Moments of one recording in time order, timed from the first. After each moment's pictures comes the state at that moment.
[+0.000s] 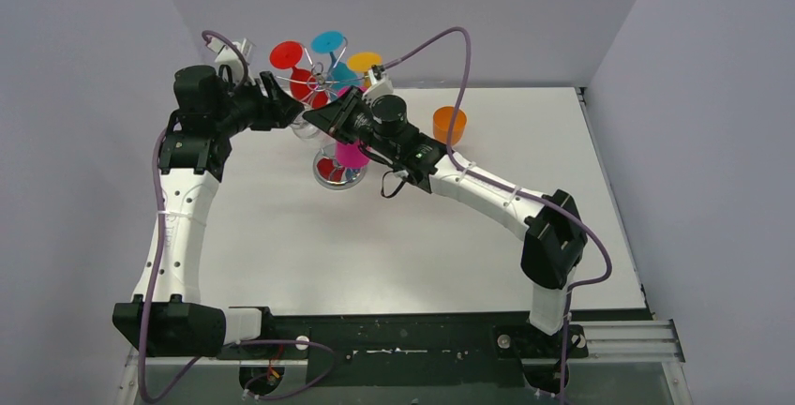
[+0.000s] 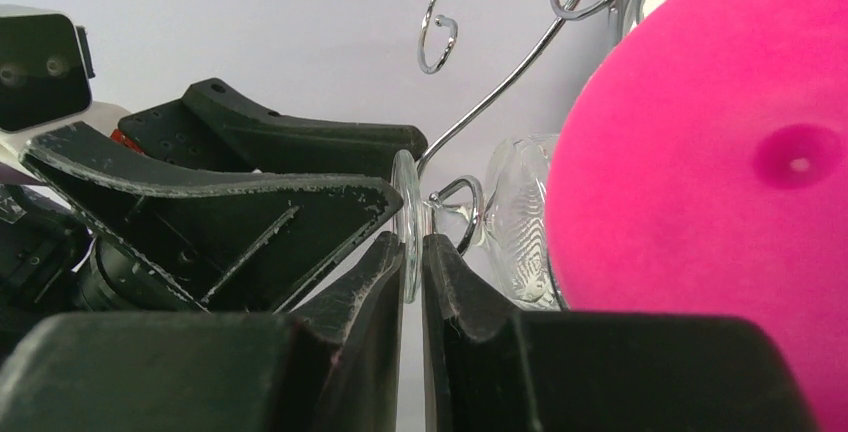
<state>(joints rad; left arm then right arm) -0.02 1.29 1.47 -0.52 0.45 -0.26 0.87 1.86 1.66 0.18 -0.05 1.10</state>
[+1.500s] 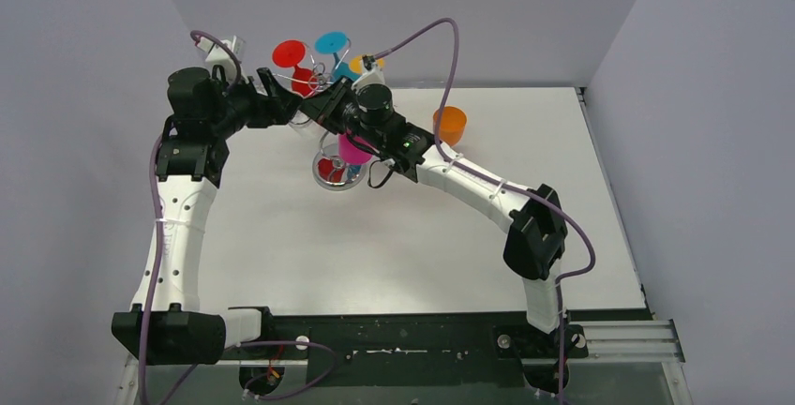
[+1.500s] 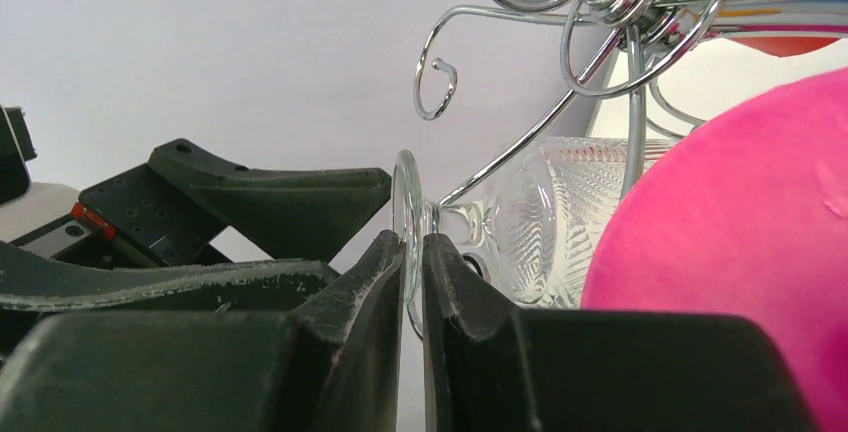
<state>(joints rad) -0.01 1.26 1.44 -0.44 0.42 -0.31 0.88 1.98 1.86 0.07 0.02 1.09</state>
